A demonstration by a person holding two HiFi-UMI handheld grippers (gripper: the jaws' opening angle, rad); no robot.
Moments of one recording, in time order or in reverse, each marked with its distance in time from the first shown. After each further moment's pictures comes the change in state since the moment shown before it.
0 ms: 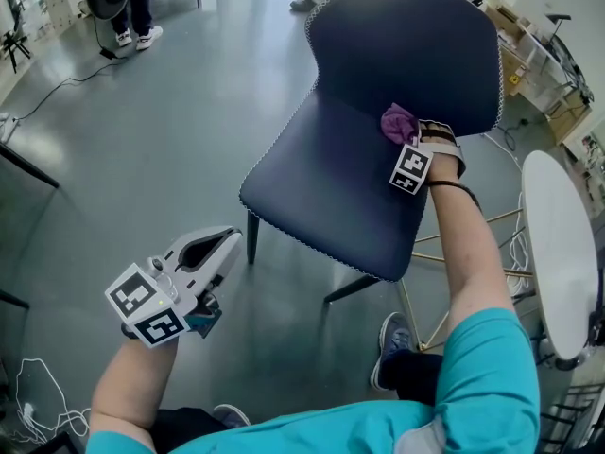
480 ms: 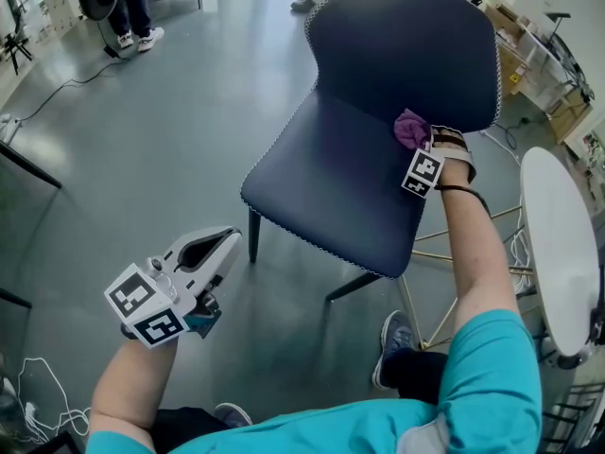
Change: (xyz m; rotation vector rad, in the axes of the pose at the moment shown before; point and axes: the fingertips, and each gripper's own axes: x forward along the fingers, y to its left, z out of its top) left arm -0.004 -0.006 0.001 0.008 0.006 0.002; right arm -0.004 0.013 -0.037 0.001 0.039 0.014
